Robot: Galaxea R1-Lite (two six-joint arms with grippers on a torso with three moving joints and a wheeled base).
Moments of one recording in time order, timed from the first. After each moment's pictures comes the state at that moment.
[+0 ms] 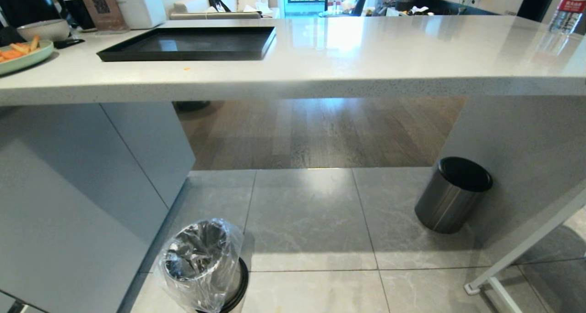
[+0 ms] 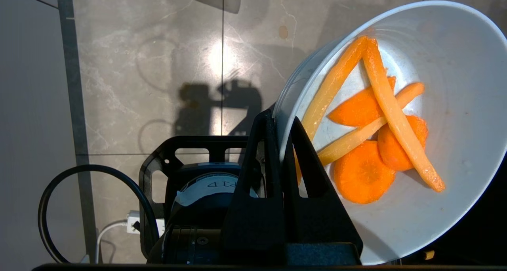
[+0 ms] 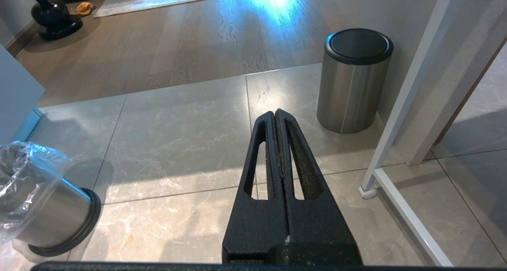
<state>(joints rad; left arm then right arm) -0.08 0.64 -0.43 0.72 -0.09 -0.16 0.00 0.00 0.00 -0.01 -0.07 0.11</state>
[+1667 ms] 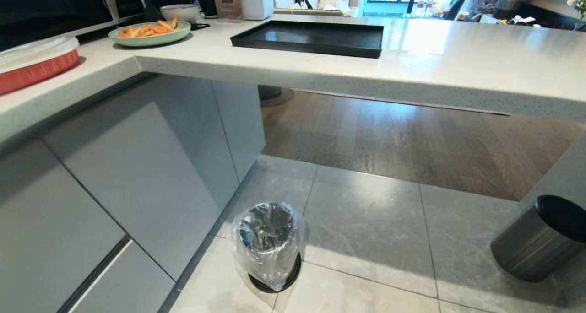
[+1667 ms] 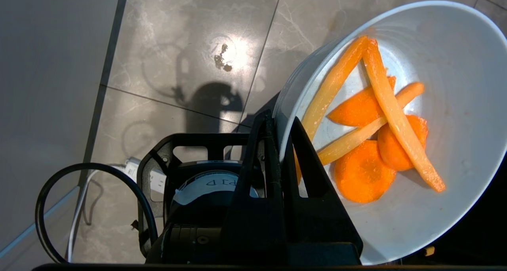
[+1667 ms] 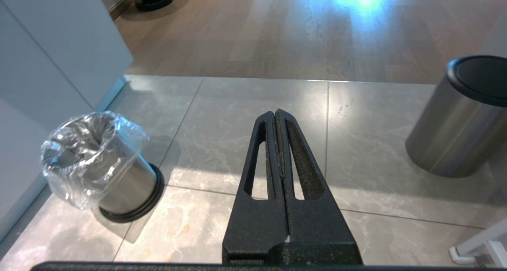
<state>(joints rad) -0.10 0.63 -0.43 0.72 -0.09 -0.18 0.00 0.00 0.00 -0.01 -0.07 0.11</state>
